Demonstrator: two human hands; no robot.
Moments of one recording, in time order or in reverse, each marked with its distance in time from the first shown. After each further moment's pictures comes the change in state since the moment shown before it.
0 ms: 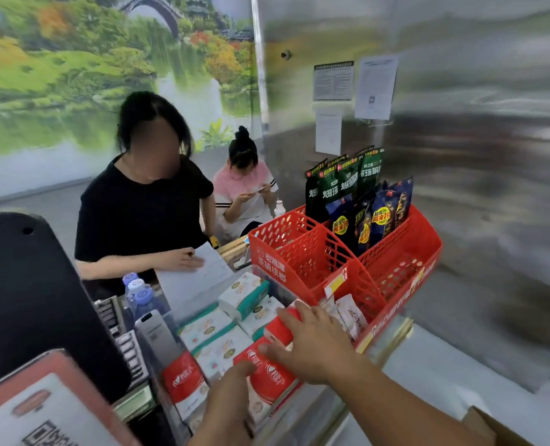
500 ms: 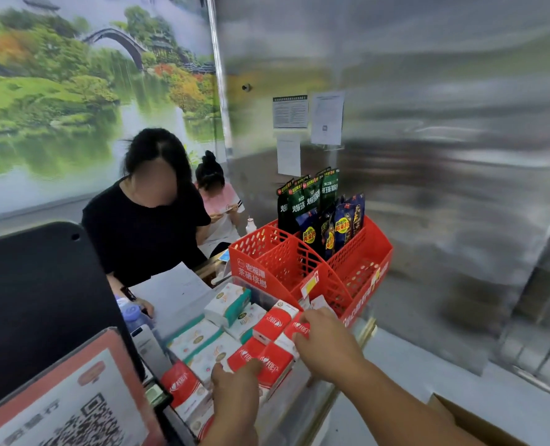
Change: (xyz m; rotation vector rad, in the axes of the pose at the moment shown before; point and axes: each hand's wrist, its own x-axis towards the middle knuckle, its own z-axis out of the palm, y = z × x) left_hand -0.033 -0.002 -0.006 0.289 0.013 0.119; right_hand -0.069 -0.009 -0.016 0.337 0.314 0.247
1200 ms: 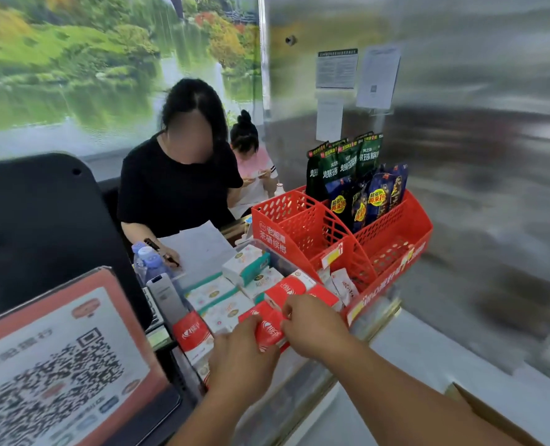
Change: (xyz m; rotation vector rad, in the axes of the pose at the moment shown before) left_hand 0.001 -0.019 -0.014 0.949 0.059 0.484; right_hand 0.010 -0.013 0.029 -0.147 -0.225 -0.163
